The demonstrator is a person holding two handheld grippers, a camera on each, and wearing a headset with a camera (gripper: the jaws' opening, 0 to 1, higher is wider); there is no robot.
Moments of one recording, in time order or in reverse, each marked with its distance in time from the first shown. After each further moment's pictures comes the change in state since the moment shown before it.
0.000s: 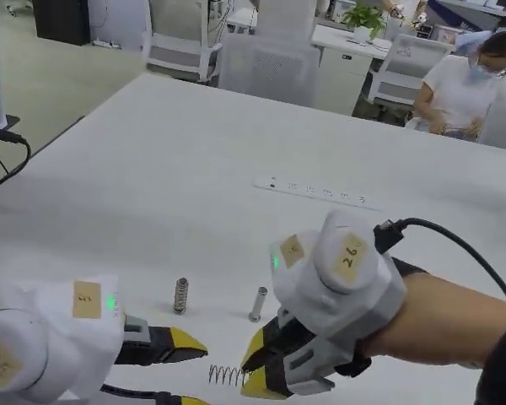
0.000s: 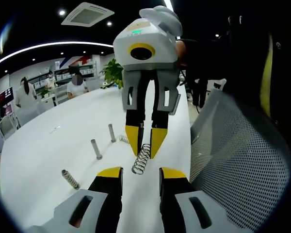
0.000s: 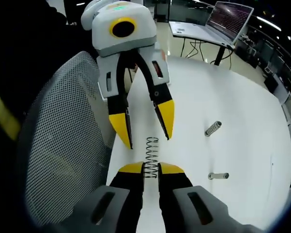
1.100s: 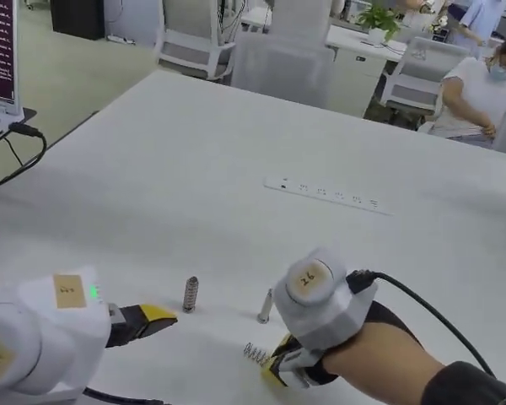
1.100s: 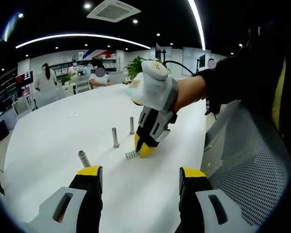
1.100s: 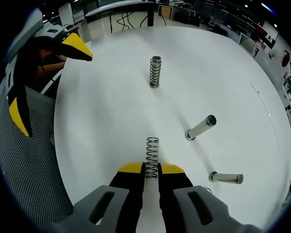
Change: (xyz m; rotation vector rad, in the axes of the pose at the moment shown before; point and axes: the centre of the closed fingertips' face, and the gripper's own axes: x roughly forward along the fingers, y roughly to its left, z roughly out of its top) left arm -0.018 0.025 -0.014 -0.152 0.010 0.169; right arm 0.046 -0.074 -0.078 0.479 0.094 -0.309
